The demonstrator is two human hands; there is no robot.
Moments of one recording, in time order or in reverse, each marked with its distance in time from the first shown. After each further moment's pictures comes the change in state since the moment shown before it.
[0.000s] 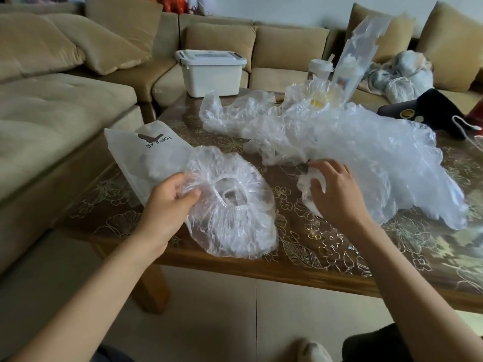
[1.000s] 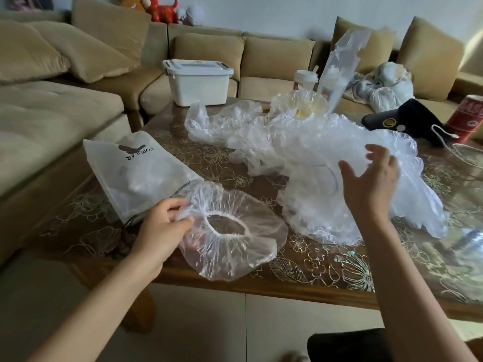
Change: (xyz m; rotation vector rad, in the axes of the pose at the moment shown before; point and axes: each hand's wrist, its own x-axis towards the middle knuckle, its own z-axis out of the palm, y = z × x) left_hand 0.008 -0.019 0.020 0.145 0.054 -0.148; right_hand 0.025 0.028 -0.038 0.168 0.419 0.461
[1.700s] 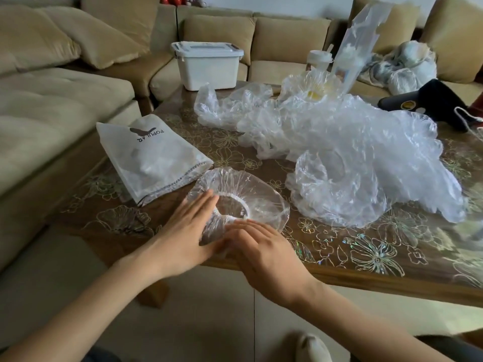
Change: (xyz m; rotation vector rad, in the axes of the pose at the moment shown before) left_hand -0.011 -0.029 -0.005 0.857 -0.464 0.474; right_hand -0.164 -0.022 0.029 0.178 -0.623 -0.986
